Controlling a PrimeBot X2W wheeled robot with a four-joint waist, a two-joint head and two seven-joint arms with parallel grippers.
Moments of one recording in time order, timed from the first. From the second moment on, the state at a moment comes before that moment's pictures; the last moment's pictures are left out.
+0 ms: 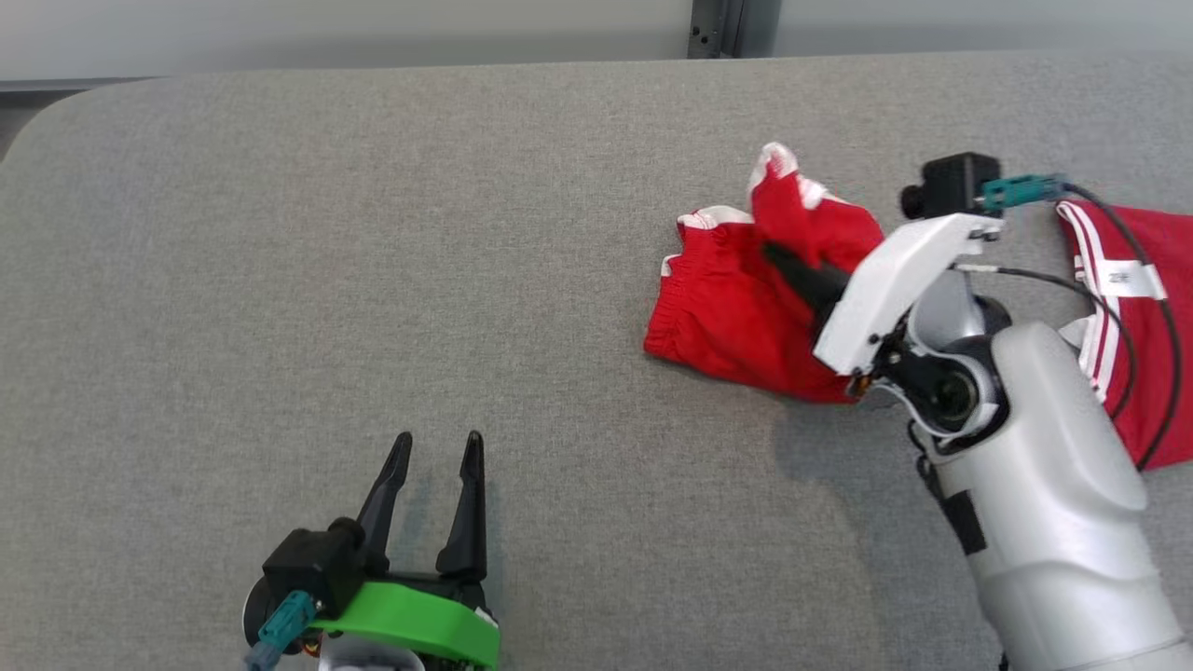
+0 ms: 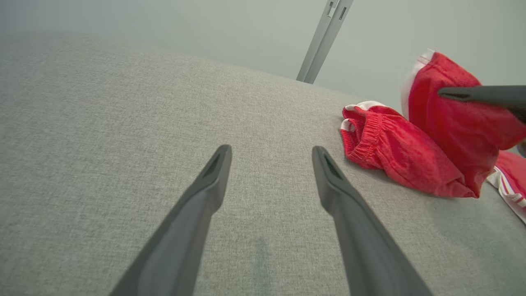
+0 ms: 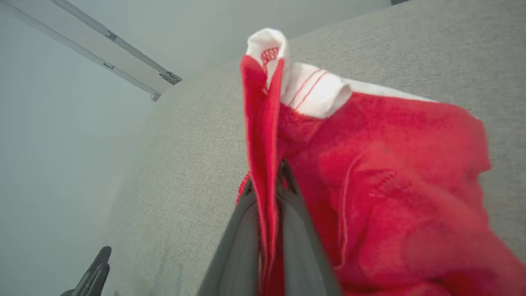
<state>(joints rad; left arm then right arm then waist) -0.04 0.14 -0.40 0.11 -0.50 0.07 -0.26 -0.59 -0.10 0.13 0.34 0.72 0.13 0.56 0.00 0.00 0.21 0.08</state>
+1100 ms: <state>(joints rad) 0.05 0.08 -0.27 0.17 -0.46 0.04 -0.26 -0.30 -0.20 0.17 0.26 0.58 0.13 0.02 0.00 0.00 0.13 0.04</state>
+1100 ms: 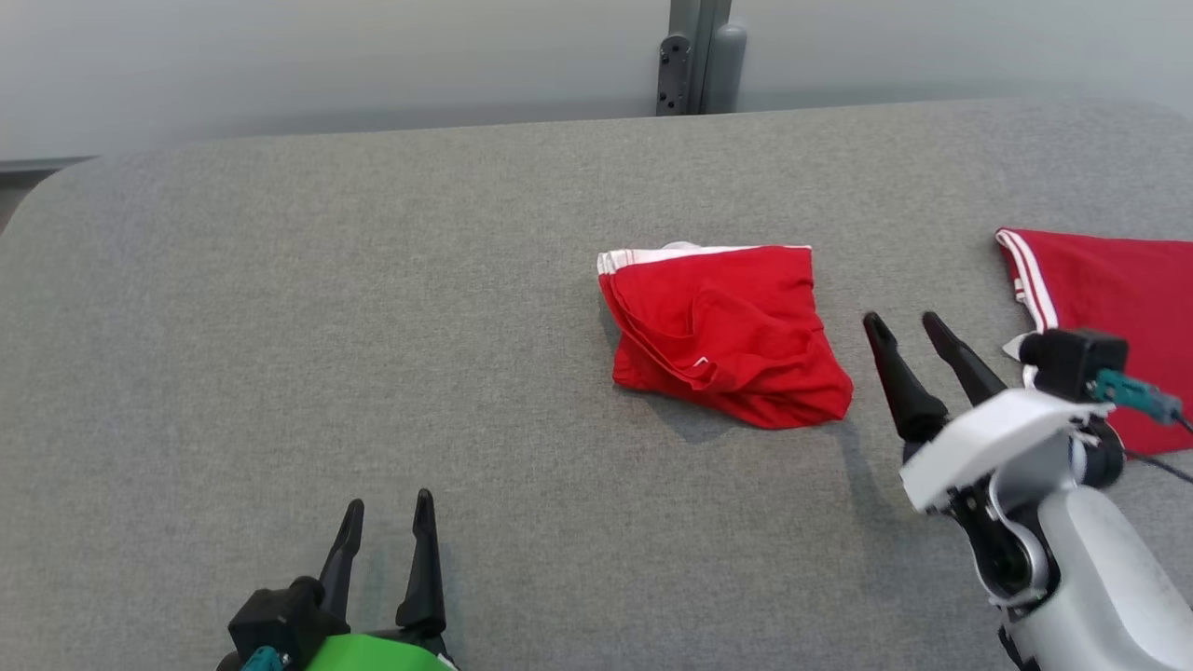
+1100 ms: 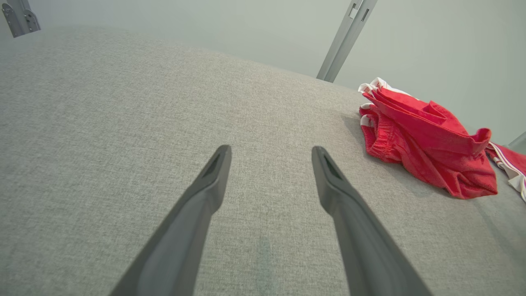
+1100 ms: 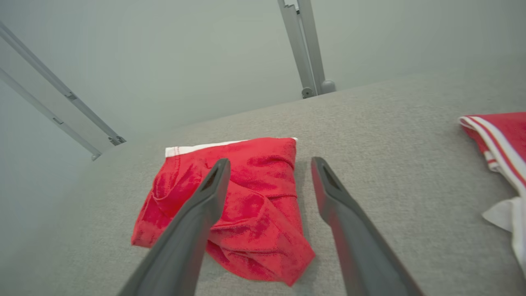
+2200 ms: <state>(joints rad) -0.08 0.06 -0.32 0.15 -0.42 0.00 -0.26 -0.55 -0.28 0.28 0.45 0.36 0.13 -0.14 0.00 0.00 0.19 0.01</state>
